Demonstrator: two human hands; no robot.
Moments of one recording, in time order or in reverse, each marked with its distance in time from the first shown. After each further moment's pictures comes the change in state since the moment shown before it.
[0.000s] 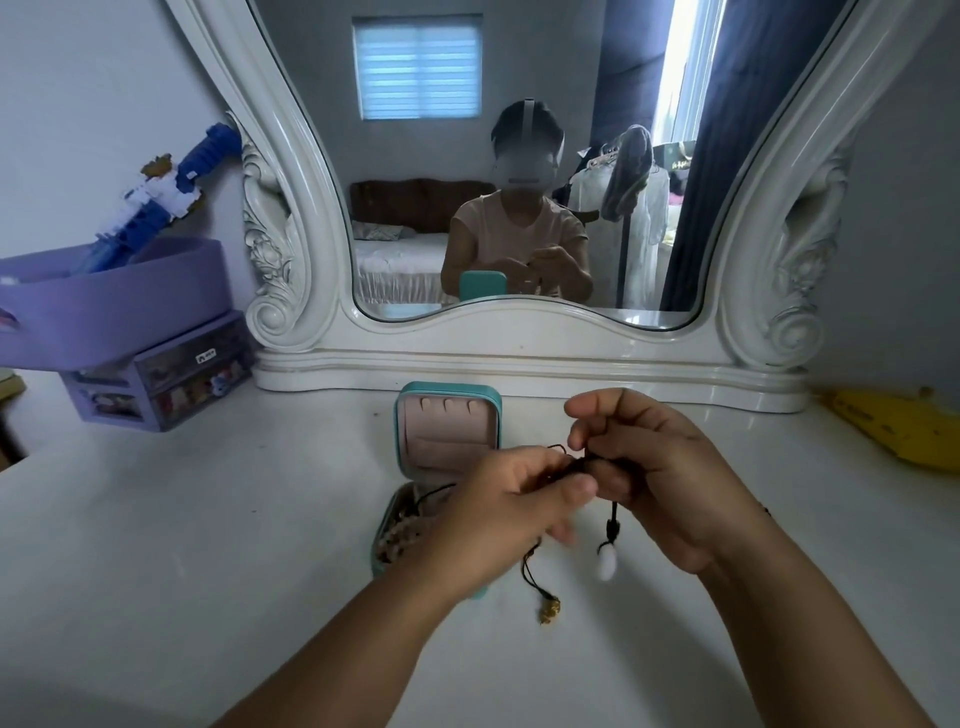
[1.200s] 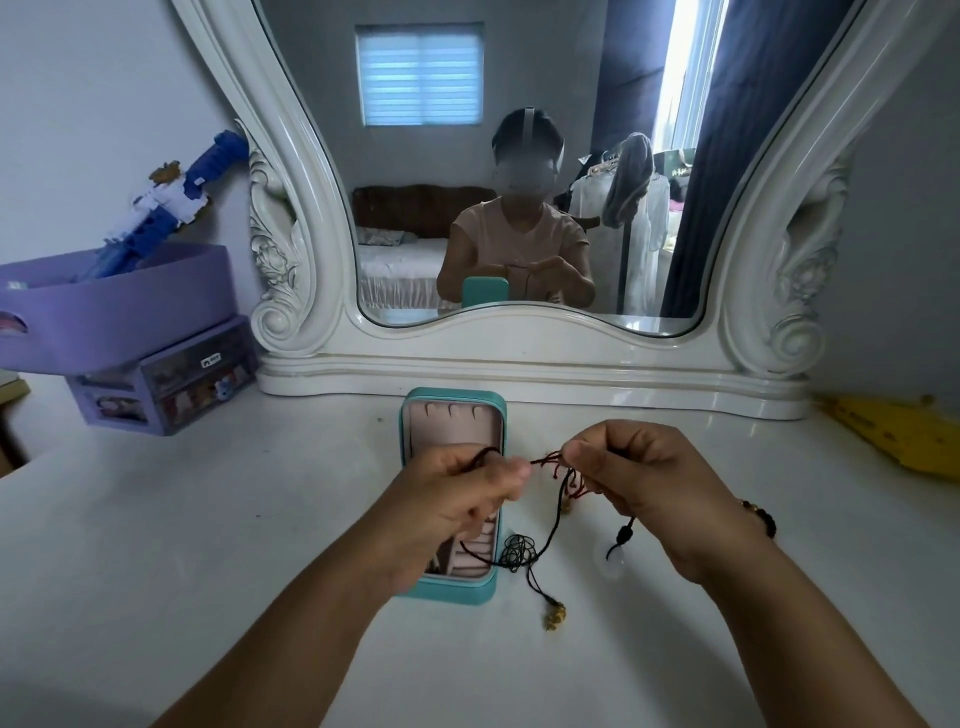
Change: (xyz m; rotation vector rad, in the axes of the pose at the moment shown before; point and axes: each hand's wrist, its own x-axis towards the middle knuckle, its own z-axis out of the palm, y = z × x) left_hand -0.007 -0.006 -0.044 -0.202 -0.021 -0.074; right_hand -0.003 0.002 0.006 -0.417 0.054 -0.095
